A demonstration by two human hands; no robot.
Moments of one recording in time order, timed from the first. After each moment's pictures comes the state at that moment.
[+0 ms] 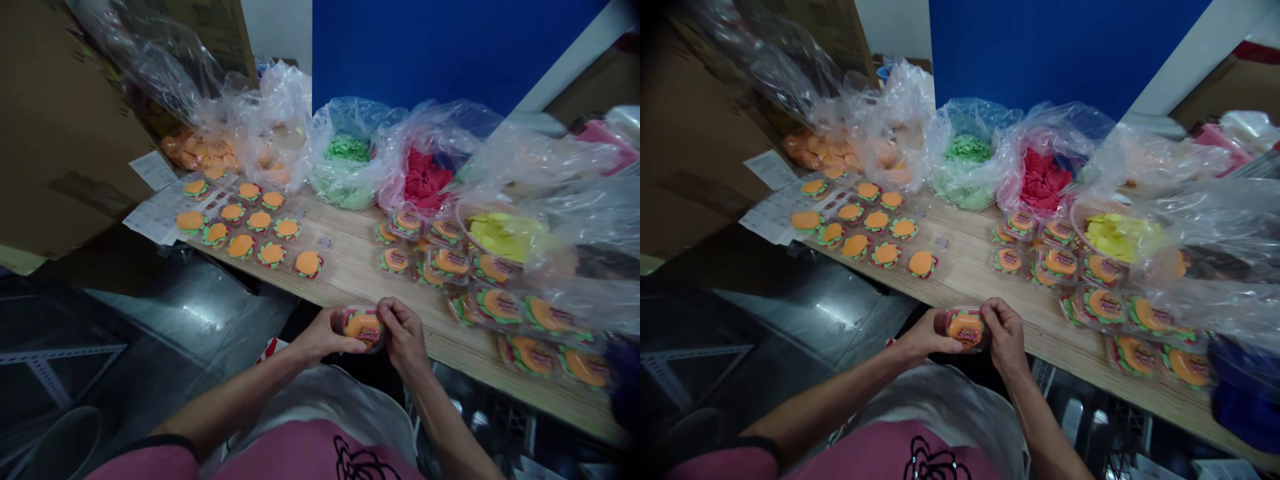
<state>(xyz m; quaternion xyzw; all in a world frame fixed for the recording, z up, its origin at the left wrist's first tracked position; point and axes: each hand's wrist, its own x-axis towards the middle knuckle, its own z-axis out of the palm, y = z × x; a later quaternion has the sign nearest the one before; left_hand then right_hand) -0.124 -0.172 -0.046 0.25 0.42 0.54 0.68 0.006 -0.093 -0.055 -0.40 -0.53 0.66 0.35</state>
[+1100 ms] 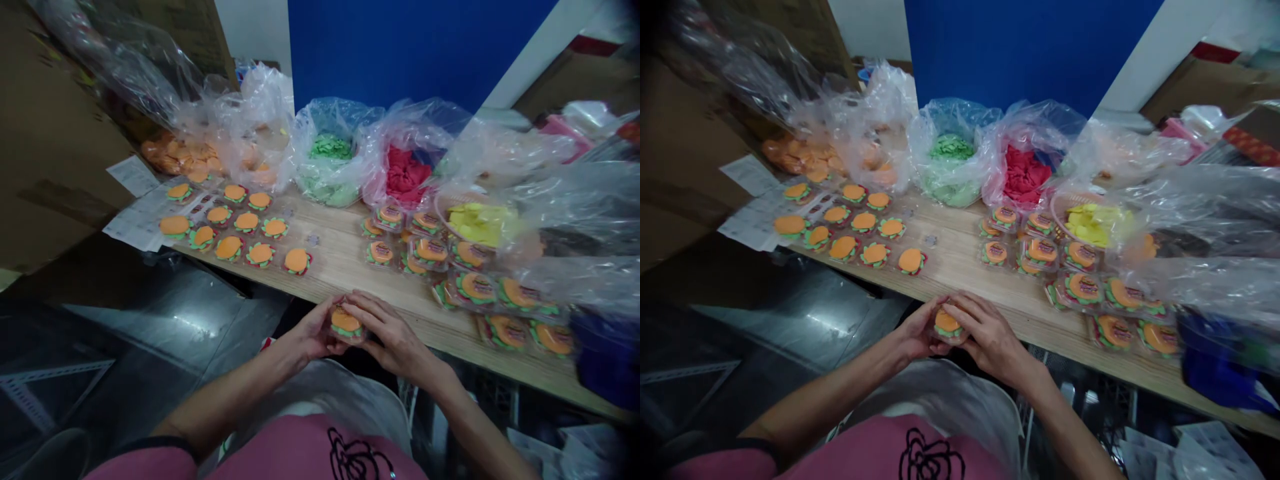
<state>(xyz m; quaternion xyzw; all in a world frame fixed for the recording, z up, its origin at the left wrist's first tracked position) -0.126 -0.156 -0.060 -0.09 0.39 0.42 0.81 0.040 -0.088 -0.013 -0.11 -0.93 0.31 0.15</state>
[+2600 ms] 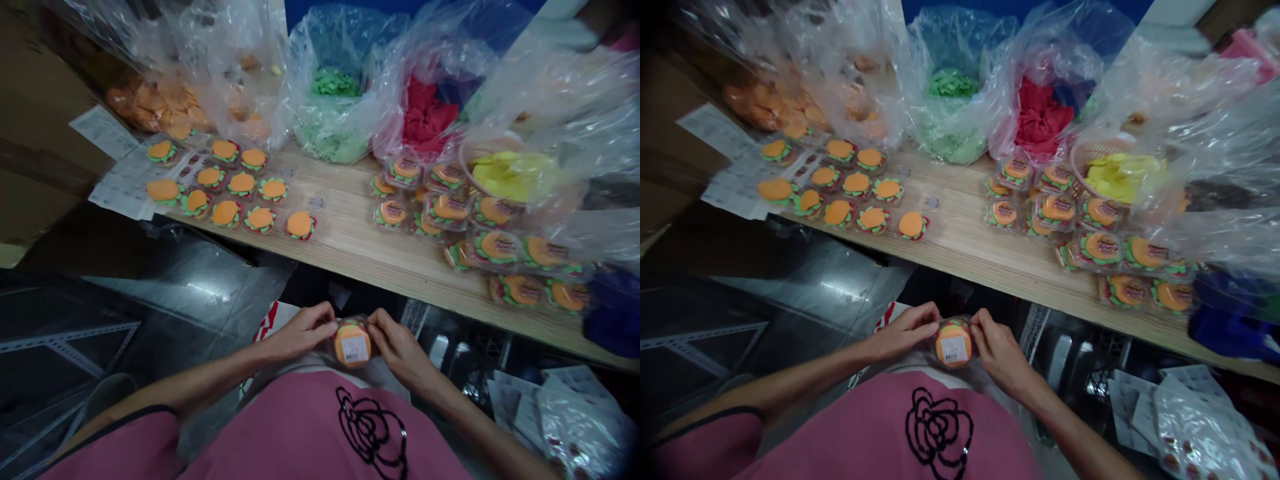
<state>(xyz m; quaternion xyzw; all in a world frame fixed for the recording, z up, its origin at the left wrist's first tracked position) -0.134 -0.235 -0.050 0.47 0.57 0.30 0.60 0.063 -0.158 -0.043 -0.36 -0.79 0.49 0.02</state>
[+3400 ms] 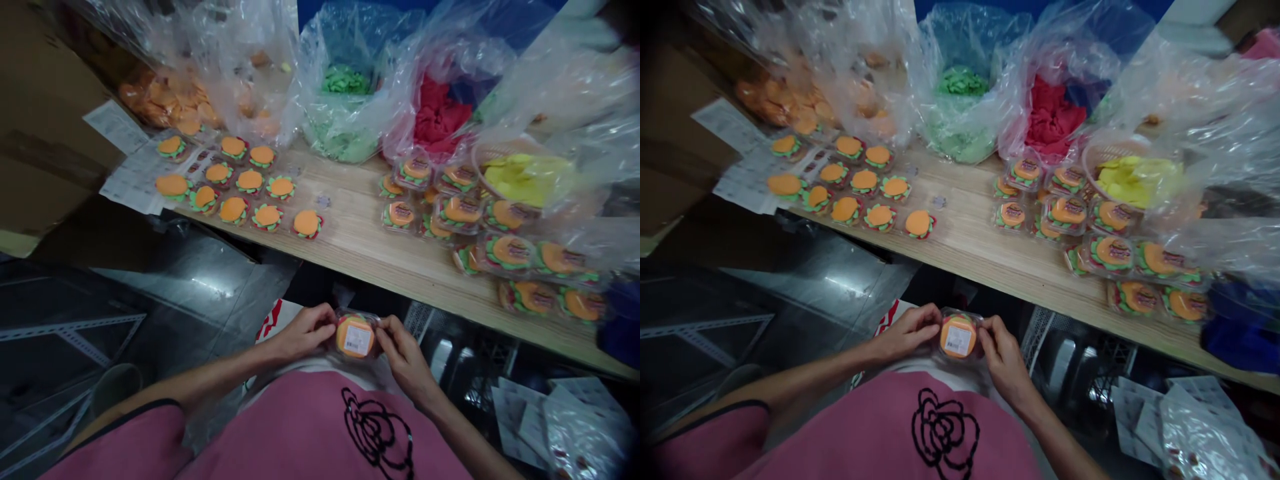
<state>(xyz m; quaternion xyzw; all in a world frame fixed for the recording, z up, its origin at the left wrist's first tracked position) -0.135 -0.244 -0.060 0.43 0.58 0.33 0.61 0.069 -0.174 -0.064 -0.43 -0.67 0.60 0.10</state>
